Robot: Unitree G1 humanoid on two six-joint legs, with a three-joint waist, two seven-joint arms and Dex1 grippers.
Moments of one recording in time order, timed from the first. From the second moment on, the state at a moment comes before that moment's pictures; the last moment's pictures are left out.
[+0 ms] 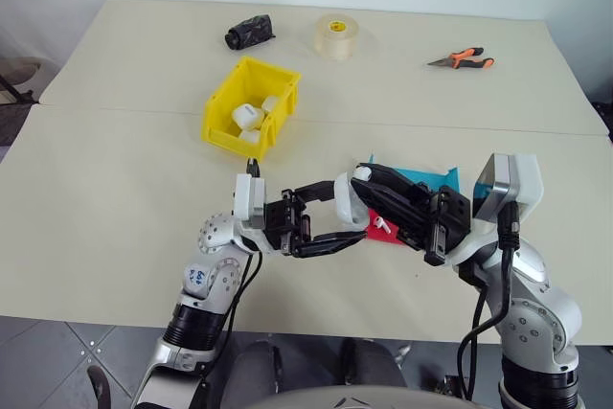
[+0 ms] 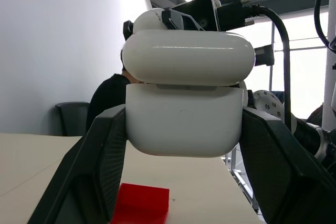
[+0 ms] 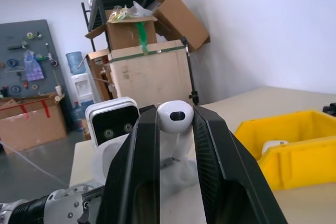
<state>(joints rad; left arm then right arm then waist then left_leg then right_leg) -0.34 0.16 -0.14 -0.08 -0.63 0.01 -1.13 -0.12 -0.34 -0.11 -0.66 0.85 0.43 0.76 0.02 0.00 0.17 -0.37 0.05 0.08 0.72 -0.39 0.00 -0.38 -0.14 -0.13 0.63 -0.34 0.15</state>
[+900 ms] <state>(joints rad) -0.34 0.16 -0.13 -0.10 -0.62 0.09 -1.14 -0.08 -0.38 -0.02 -0.57 0.78 0.24 0.83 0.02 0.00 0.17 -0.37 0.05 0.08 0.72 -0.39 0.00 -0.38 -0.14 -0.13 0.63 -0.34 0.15</state>
